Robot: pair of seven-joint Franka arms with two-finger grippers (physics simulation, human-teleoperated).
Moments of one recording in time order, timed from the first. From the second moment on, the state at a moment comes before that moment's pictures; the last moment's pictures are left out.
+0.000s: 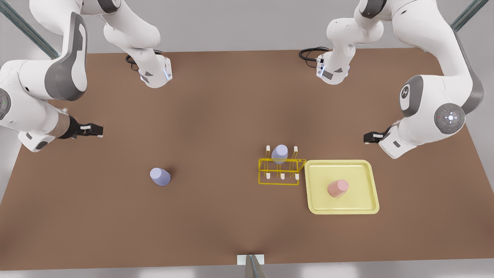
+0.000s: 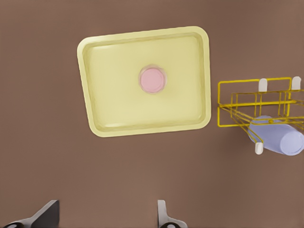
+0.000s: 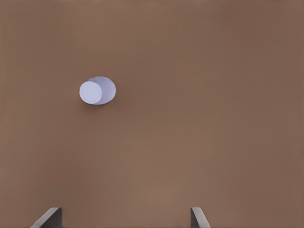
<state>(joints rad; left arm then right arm) -0.06 0.28 -0.04 -1.39 0.03 1.48 0.01 -0.15 0.17 0.13 -1.44 -0.04 1.43 -0.06</state>
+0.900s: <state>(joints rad) -0.10 0.73 -0.04 -1.54 0.01 2.16 -0.06 0.00 0.55 0.14 -1.64 -0.06 2.12 0.04</state>
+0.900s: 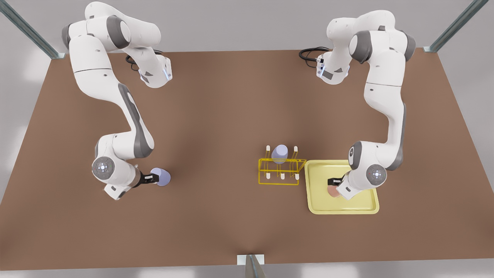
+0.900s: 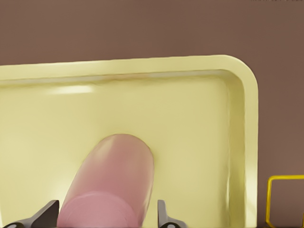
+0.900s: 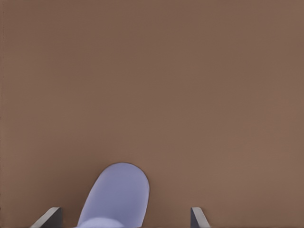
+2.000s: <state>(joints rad) -0.10 0.74 -0.05 -1.44 -0.01 2.15 -0.09 0.02 0.52 0.14 -1.99 -0.05 2.53 0.18</state>
